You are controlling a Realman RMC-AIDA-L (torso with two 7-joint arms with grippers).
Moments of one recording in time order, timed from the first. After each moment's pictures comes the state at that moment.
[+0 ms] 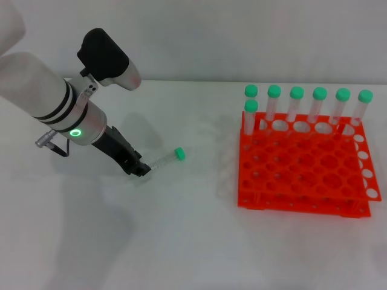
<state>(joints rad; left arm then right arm) -1.25 -2.07 2.85 -0.47 0.54 1.12 -1.68 0.31 2.01 -0.64 -0.12 2.27 1.36 -2.60</state>
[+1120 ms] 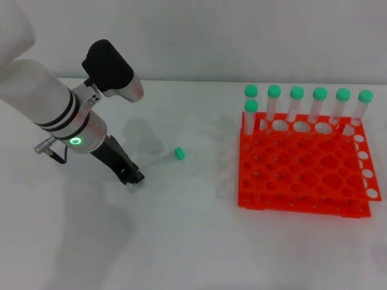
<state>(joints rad) -1.25 -2.07 2.85 -0.43 0.62 1.10 -1.71 0.31 2.01 -0.64 -0.12 2.27 1.36 -2.60</state>
